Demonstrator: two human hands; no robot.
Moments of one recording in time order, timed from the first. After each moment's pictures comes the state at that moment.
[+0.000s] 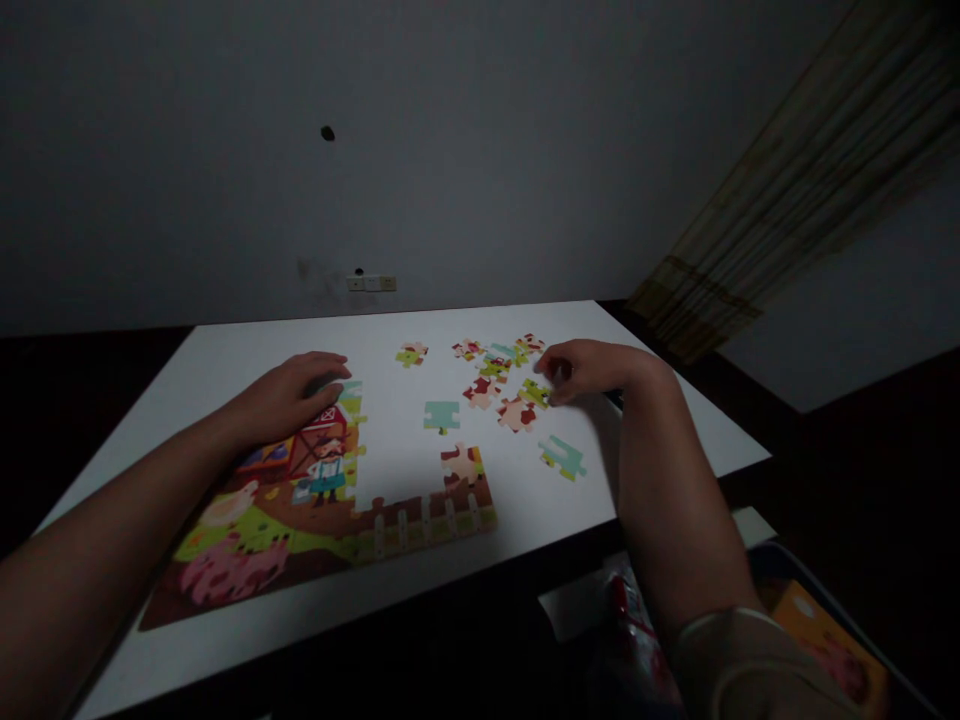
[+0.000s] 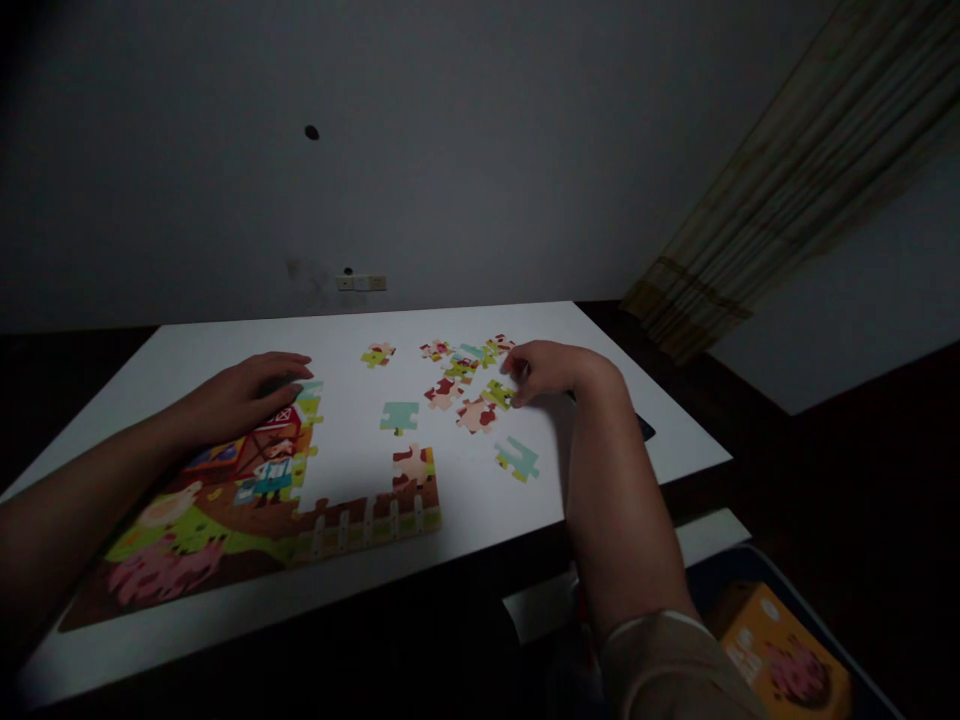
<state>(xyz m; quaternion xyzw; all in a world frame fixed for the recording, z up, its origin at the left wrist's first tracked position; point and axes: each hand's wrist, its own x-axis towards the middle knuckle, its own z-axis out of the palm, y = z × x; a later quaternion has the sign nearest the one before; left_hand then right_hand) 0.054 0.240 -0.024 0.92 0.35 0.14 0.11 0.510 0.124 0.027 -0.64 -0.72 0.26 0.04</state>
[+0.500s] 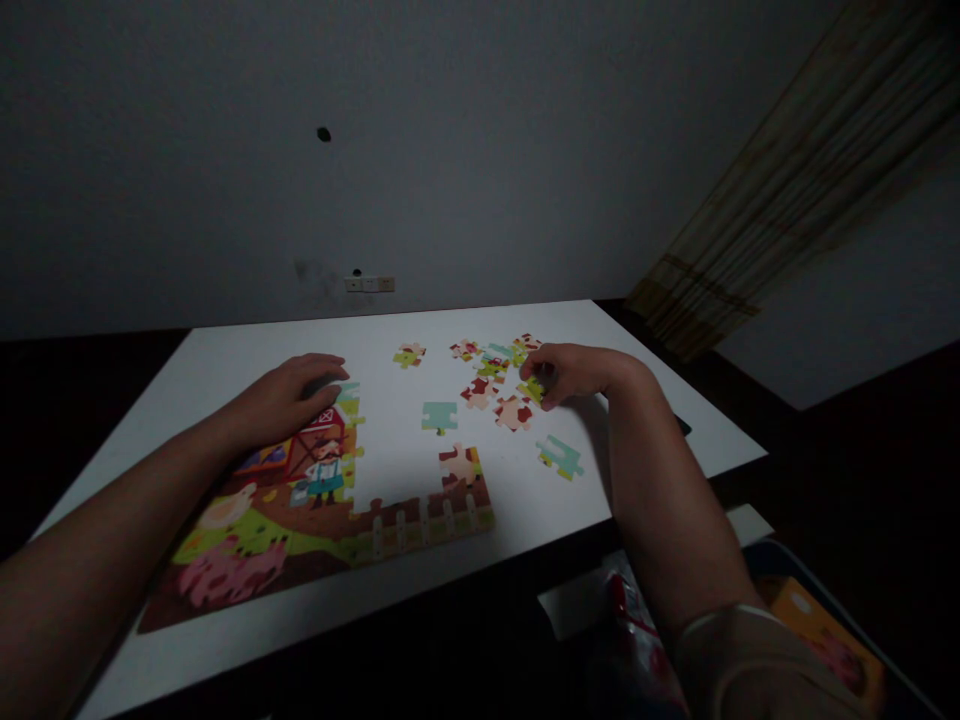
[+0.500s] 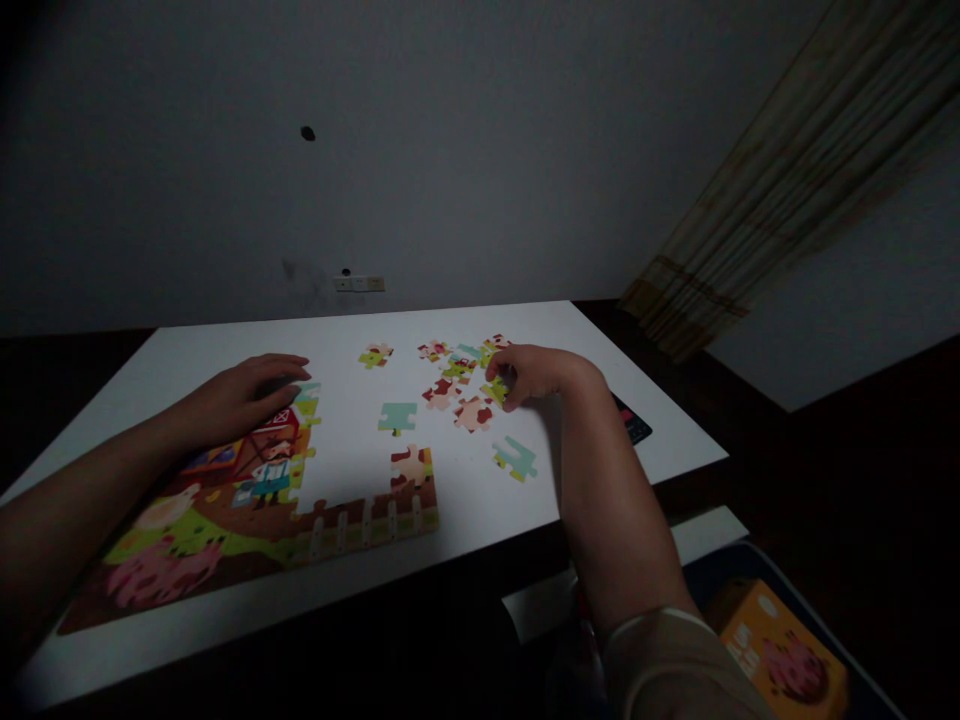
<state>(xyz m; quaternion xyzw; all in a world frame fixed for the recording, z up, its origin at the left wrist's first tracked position) 0.055 0.240 -0.022 0.92 0.35 0.12 0.10 0.499 0.132 0.017 -0.61 -0.75 0.27 0.02</state>
